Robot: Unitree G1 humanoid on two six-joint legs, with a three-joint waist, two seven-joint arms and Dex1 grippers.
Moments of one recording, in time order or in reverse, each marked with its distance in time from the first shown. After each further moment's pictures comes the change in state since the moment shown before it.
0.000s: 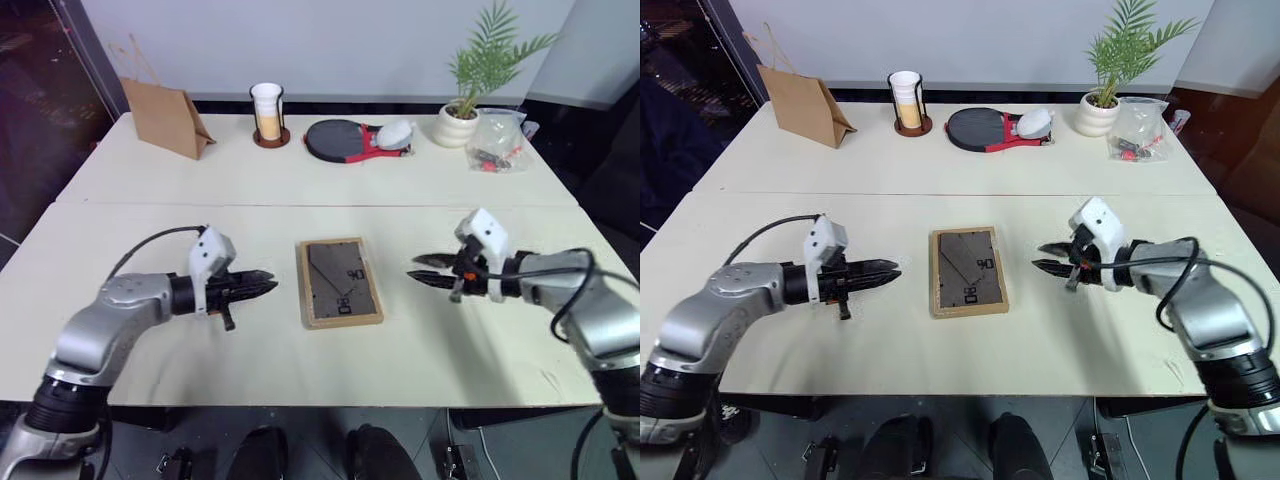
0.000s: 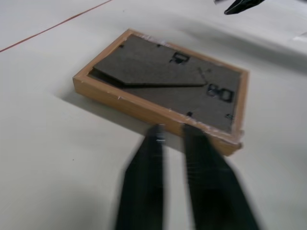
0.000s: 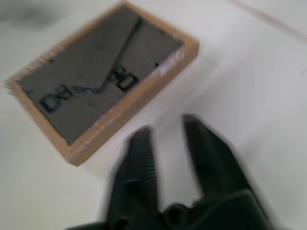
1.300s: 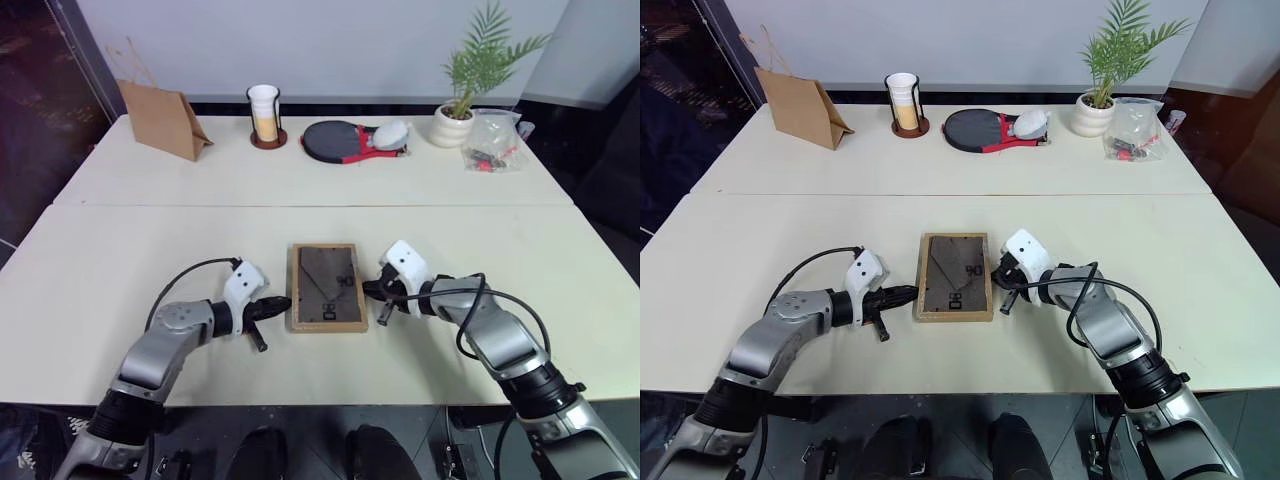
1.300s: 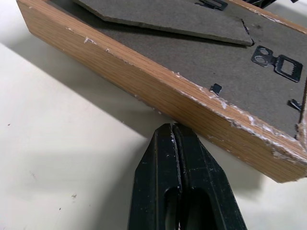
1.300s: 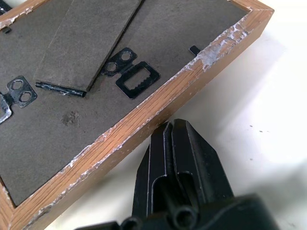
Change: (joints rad) left arm 0.044 -0.149 -0.101 0.118 0.193 -0.058 0.056; right arm -0.070 0.250 0.230 0.012 -0.228 0.109 -0.108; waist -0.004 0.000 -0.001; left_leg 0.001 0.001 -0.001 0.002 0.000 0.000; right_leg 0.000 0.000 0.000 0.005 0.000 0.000
